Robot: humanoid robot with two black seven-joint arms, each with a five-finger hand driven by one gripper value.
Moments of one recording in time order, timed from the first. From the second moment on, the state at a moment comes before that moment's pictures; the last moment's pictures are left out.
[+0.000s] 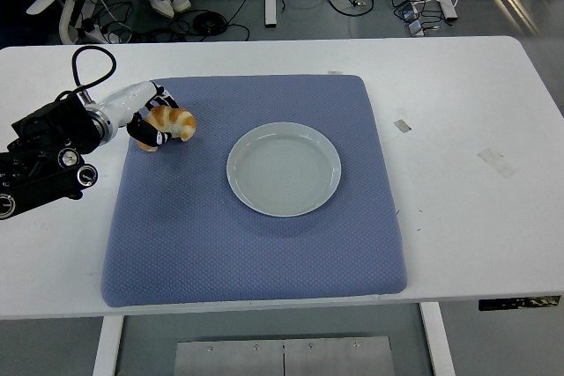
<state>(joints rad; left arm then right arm) -1.12 0.55 -0.02 -1.22 1.09 0.28 0.36 -0.07 0.00 0.05 0.16 -0.11 -0.06 0.21</state>
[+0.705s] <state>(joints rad) -1.19 0.50 -0.05 -1.37 1.21 0.28 0.36 -0.07 0.00 0.05 0.16 -0.11 -0.06 0.21</state>
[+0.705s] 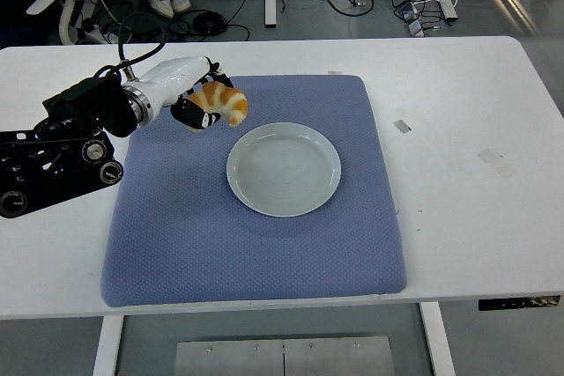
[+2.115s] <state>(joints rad) -1.20 0.33 0.07 -1.37 1.34 0.26 0.36 -0.07 0.00 0.05 0.16 -0.11 -0.06 0.21</state>
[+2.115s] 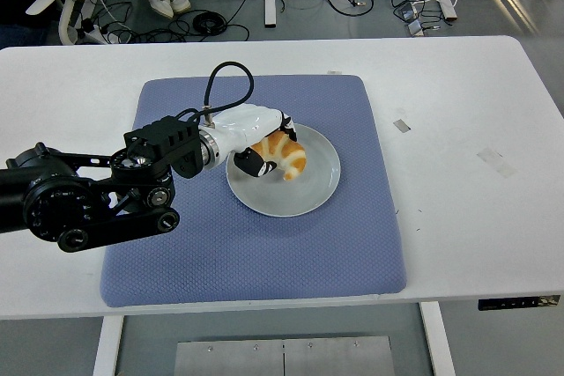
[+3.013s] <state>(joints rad) -1.20 0.34 -0.04 -1.37 1.21 0.25 0.35 -0.07 0.00 0.05 0.16 -0.11 -0.06 0.21</state>
